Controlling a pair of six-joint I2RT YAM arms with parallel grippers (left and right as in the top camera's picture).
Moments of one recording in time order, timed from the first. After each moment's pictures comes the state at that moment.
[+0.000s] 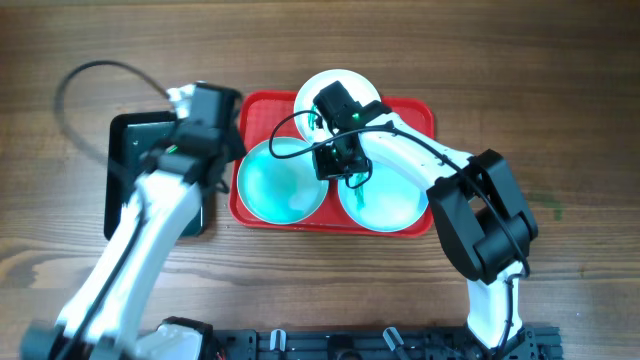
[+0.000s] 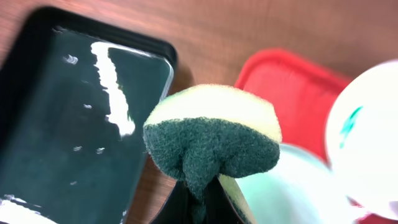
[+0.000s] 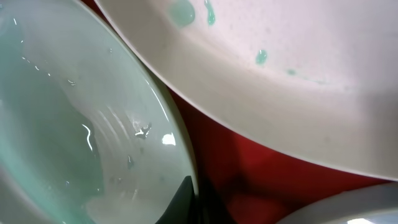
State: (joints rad) left arm -0.24 1.37 1.08 -0.72 -0.30 -0.54; right arm 0.58 2.10 1.46 -0.74 -0.25 0.41
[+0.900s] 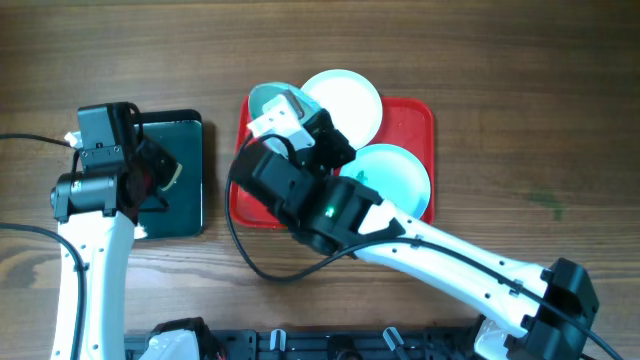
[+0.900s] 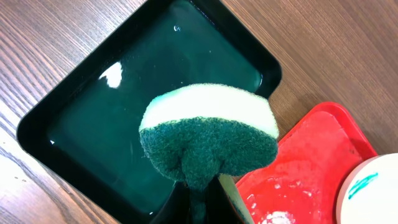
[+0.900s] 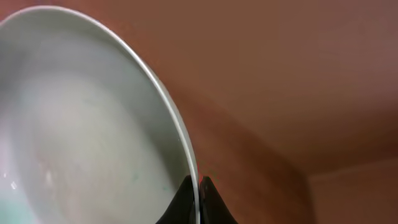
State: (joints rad) left arm 0.14 1.22 1.07 -0.90 -0.13 -0.68; right arm 1.05 1.68 1.47 -0.60 1.09 -0.04
